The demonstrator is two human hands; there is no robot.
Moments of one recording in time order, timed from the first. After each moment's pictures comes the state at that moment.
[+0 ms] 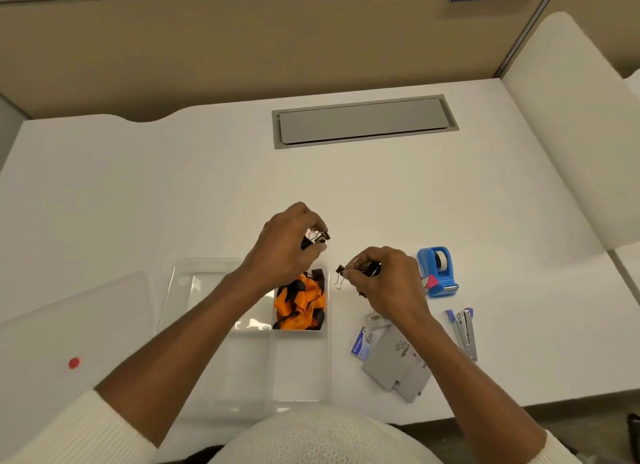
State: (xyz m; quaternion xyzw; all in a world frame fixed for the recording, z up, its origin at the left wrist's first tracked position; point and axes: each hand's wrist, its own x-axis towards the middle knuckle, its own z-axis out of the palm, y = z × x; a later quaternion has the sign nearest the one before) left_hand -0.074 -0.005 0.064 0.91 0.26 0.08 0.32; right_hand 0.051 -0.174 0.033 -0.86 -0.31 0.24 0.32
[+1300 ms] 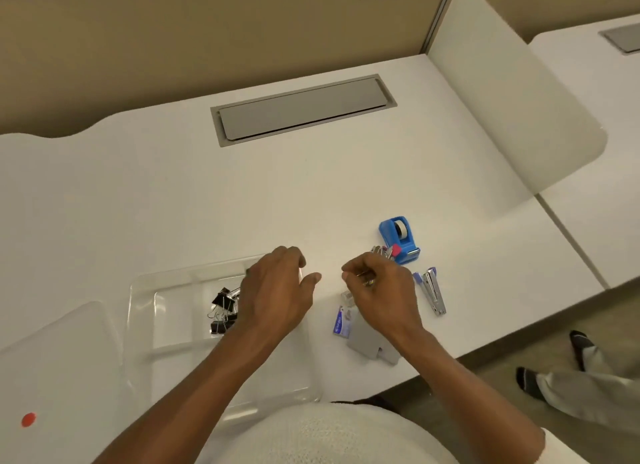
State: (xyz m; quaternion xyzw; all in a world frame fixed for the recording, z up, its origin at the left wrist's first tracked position) left_hand -0.094 -0.082 0.056 0.90 0.35 0.01 0.26; right_hand 0.016 -0.235 0.035 -0.89 -0.23 0.17 0.37
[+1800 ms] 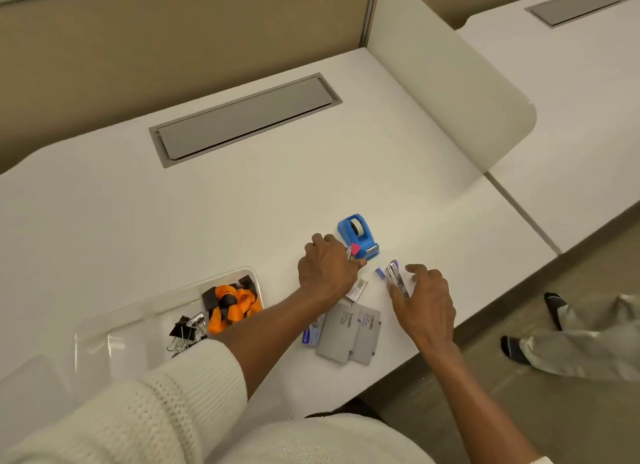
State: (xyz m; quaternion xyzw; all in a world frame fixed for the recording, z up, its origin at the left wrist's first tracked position) left_hand 0.054 -0.163 -0.012 0.92 0.30 -0.12 0.24; right_hand 0.069 -0.345 -0.028 -0.98 -0.04 0.09 0.18
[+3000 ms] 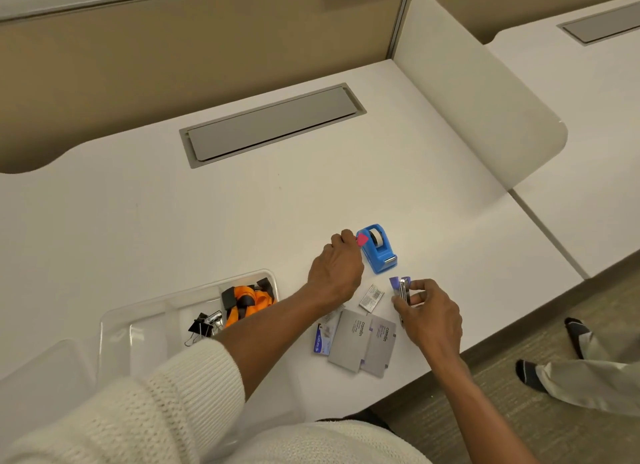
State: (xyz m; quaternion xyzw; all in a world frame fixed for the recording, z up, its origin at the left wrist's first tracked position) left_hand 0.056 -0.141 -0.019 0.94 0.23 -0.09 0.25; right_hand 0.064 -0.324 -0.010 -0.95 0.02 0.17 0.26
